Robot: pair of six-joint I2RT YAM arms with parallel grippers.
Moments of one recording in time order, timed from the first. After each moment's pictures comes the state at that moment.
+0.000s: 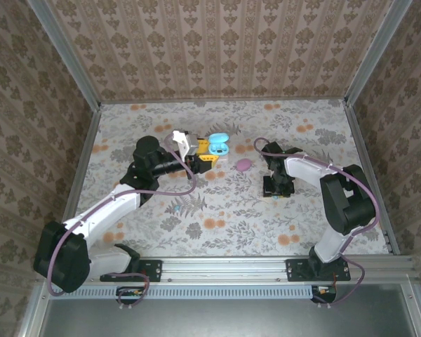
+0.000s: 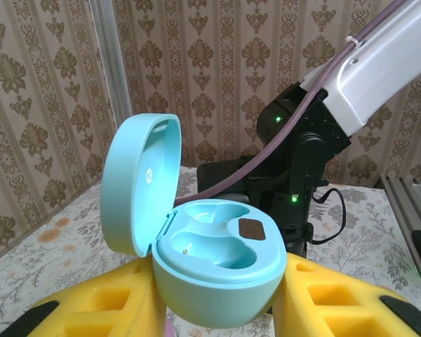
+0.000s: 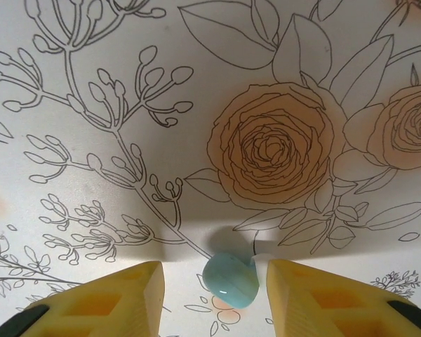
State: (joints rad) left arm -0.57 1.21 0.77 0.43 0.78 0.06; right arm 0.35 1.71 1.02 -0.85 0.02 0.43
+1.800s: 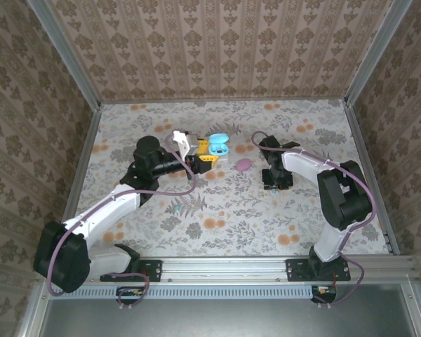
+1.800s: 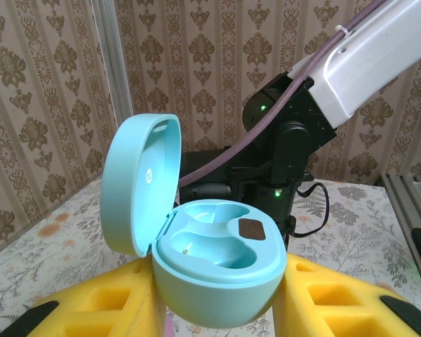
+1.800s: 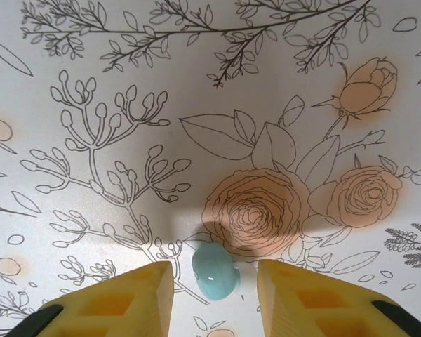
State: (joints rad) left arm -0.57 1.21 0.77 0.42 0.78 0.06; right arm 0.35 1.76 1.11 -0.86 0.10 0.42
